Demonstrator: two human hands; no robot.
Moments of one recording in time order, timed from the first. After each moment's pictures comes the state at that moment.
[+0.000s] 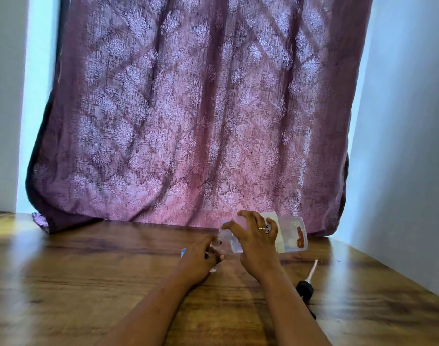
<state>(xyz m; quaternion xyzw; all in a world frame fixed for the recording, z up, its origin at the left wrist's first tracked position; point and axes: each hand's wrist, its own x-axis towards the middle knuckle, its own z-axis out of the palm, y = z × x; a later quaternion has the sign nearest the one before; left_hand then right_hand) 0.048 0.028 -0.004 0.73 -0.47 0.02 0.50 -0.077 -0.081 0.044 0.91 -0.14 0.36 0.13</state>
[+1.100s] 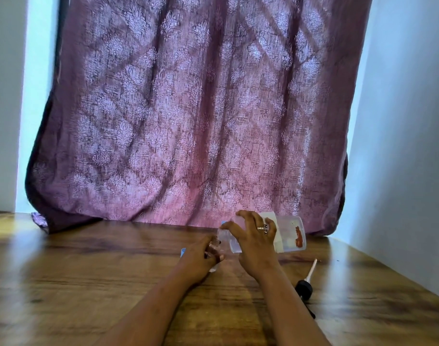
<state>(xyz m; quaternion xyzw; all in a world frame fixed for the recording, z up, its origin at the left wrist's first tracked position) 0.048 0.027 -0.004 0.73 -0.47 0.01 0.50 -0.075 -0.080 0.044 0.91 -0.14 0.36 0.13</state>
